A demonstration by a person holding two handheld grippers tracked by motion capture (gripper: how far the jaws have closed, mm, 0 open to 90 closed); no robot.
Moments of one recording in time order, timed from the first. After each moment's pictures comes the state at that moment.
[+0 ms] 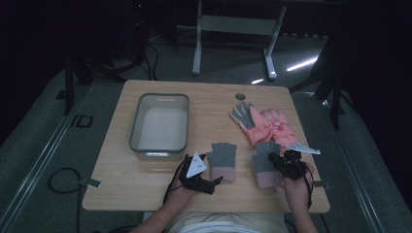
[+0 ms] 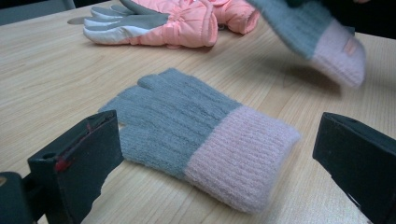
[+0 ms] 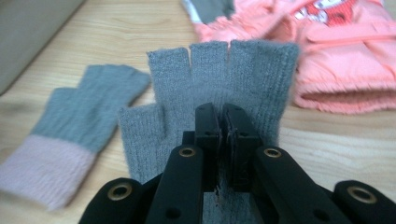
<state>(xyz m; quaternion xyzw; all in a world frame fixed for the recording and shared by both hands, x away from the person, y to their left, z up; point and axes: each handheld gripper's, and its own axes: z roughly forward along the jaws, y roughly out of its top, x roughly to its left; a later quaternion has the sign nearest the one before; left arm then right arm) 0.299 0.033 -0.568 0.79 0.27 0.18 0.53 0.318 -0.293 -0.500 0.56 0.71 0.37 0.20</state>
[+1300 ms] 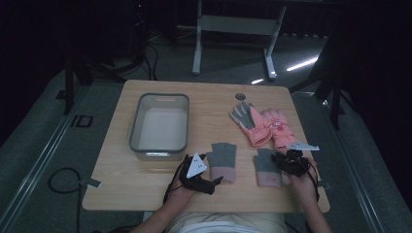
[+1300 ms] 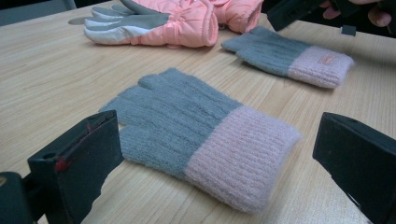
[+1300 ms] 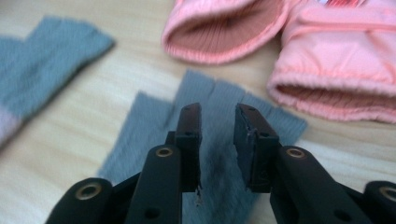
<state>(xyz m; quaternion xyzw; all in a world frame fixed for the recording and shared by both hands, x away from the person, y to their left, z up) 0.299 0.033 -0.568 0.79 0.27 0.18 0.53 0.345 -0.325 -0.528 0.50 0.77 0.34 0.20</state>
